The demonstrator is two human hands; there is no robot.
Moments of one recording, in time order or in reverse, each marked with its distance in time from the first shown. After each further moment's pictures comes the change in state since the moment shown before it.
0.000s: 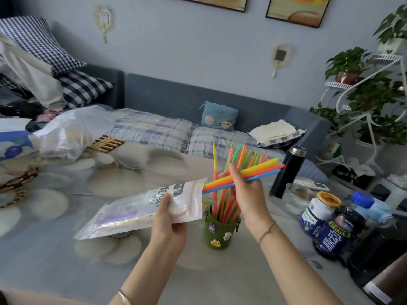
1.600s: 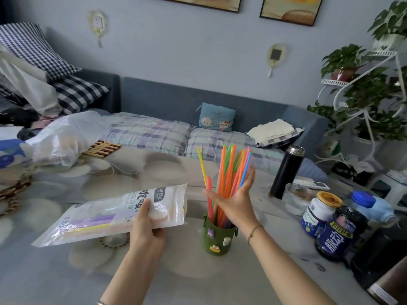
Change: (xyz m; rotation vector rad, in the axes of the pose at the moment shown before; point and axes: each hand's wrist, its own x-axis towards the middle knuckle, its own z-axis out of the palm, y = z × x) left_hand 0.015 0.023 -0.012 0.090 0.088 0.104; right_hand 0.025 0.061 -0.007 -0.325 -0.092 -0.030
